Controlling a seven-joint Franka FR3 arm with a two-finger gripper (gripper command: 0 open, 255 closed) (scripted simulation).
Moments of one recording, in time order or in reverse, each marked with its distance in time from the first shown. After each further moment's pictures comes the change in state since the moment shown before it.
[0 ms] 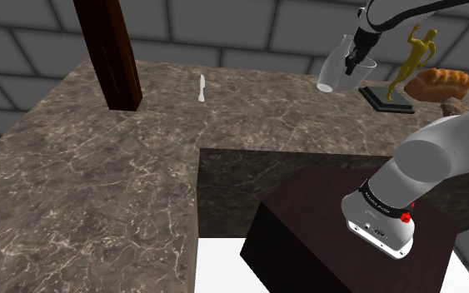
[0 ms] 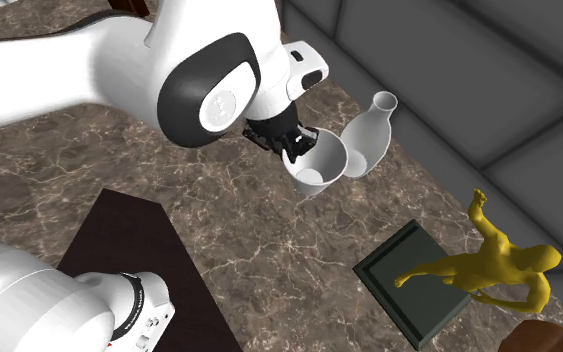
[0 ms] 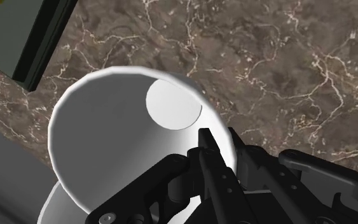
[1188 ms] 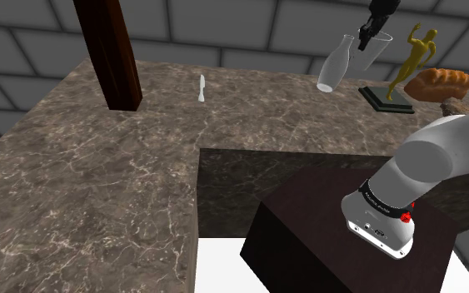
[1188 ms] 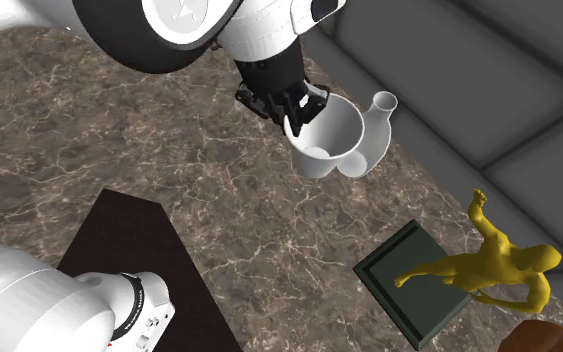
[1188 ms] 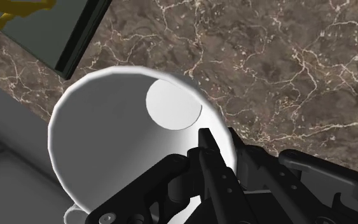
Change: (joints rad) arm 0.015 -0.047 0.039 0.203 0.045 -0.246 -0.050
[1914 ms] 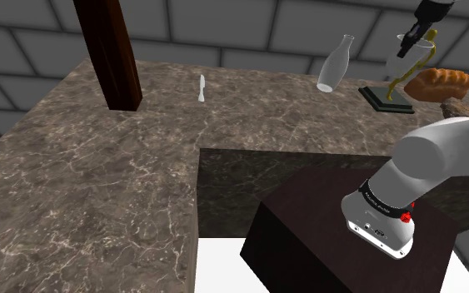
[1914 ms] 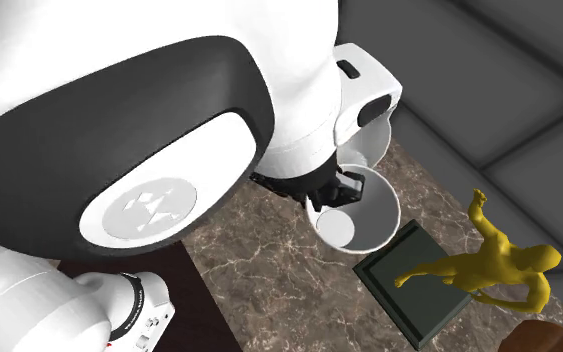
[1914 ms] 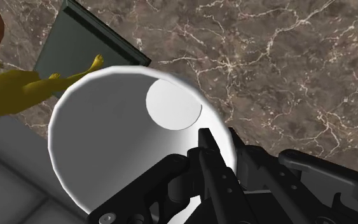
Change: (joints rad) arm -0.114 -0.197 -0.124 -0.089 -0.103 -0.049 -0.188
